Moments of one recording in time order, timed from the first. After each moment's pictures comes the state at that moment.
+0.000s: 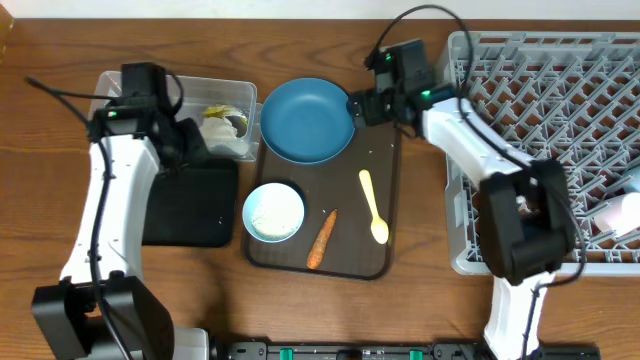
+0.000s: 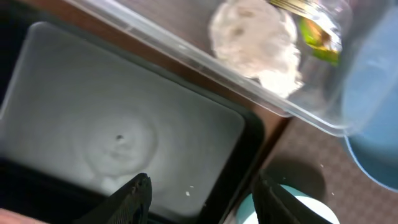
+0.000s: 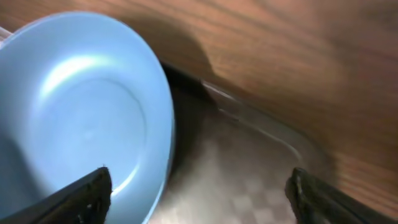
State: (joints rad) left arm 0.11 1.59 1.34 -1.01 0.01 -0.33; right arm 0.35 2.11 1.56 -0.37 -0.20 0.13
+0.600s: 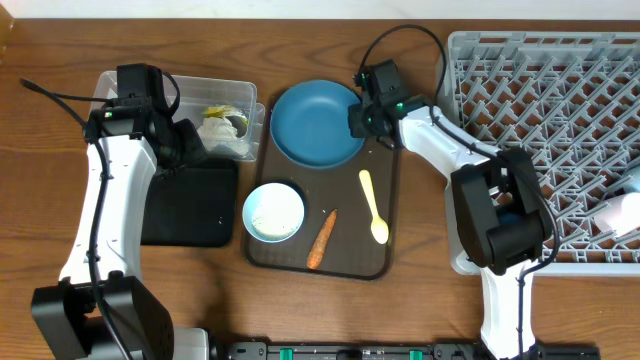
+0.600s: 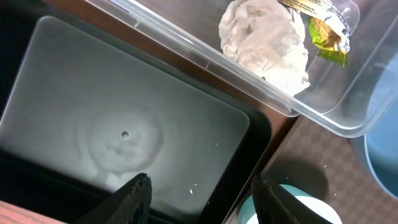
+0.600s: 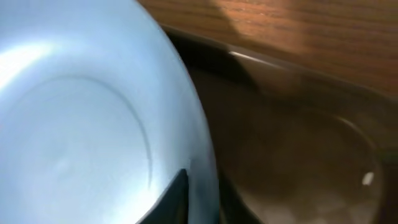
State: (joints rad) left arm 0.12 1.59 1.34 -1.02 0.01 -0.33; right arm 0.41 2.20 1.56 -0.36 -0.08 0.28
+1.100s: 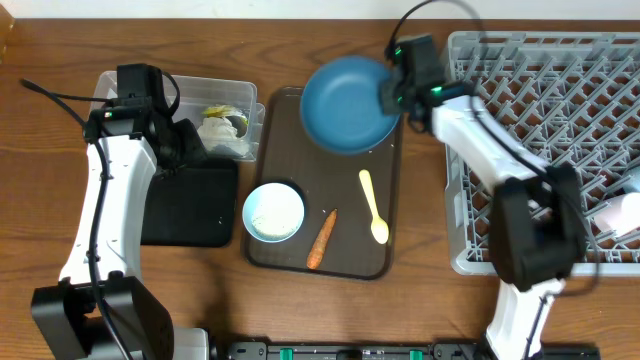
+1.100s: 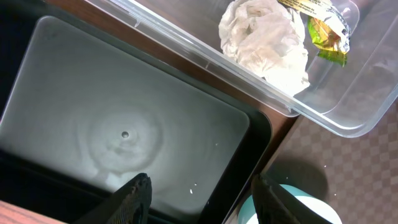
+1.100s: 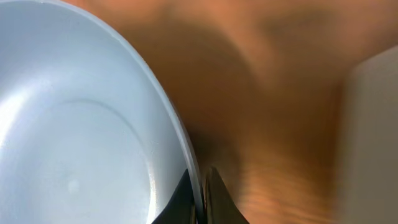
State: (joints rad) left arm 0.12 1.59 1.34 -1.02 0.01 -0.33; right arm 0.31 2.02 1.56 -0.38 0.04 0.09
